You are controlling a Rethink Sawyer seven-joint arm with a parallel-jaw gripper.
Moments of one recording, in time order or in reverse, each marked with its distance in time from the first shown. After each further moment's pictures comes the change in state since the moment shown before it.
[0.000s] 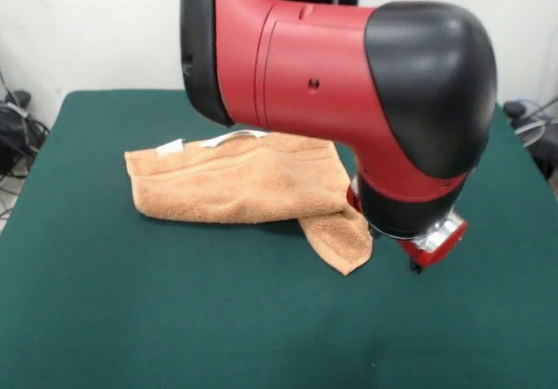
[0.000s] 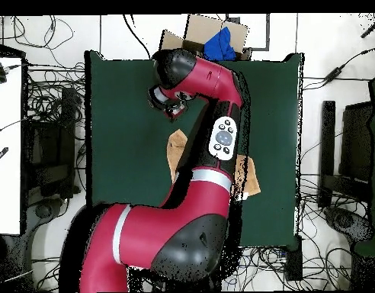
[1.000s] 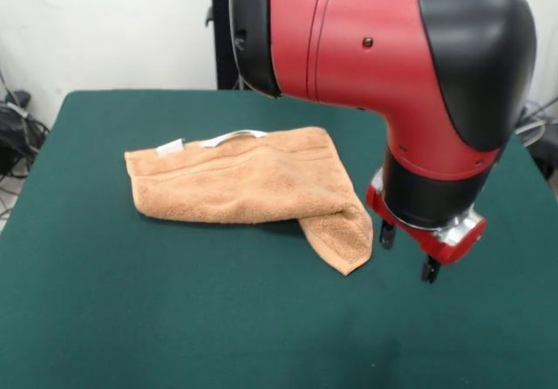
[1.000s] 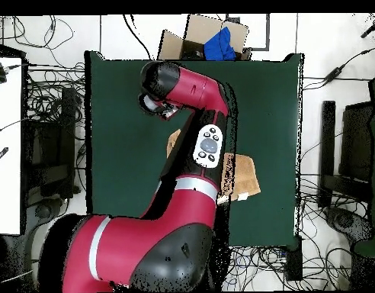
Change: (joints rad) arm 0.055 -0.079 0.000 0.173 -0.009 -0.239 0.000
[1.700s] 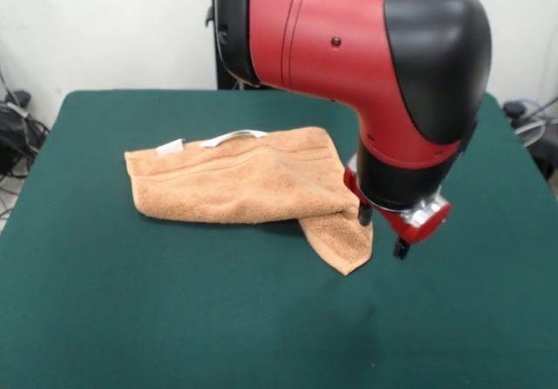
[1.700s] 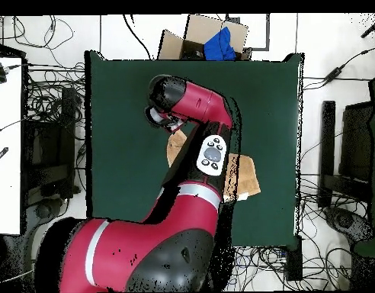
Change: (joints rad) arm 0.000 -0.033 -0.018 0.130 0.000 -0.026 0.000
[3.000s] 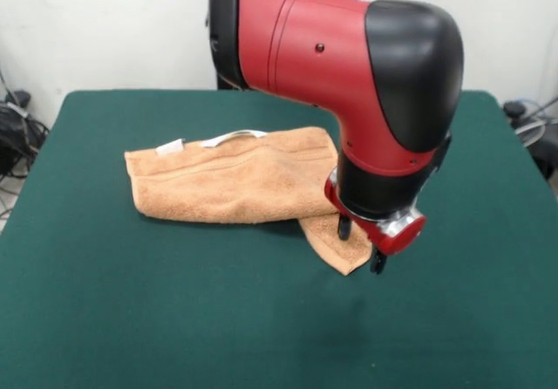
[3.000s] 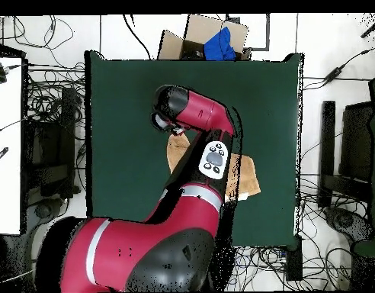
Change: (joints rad) arm -0.003 0.008 -0.006 0.060 0.000 -0.150 0.000
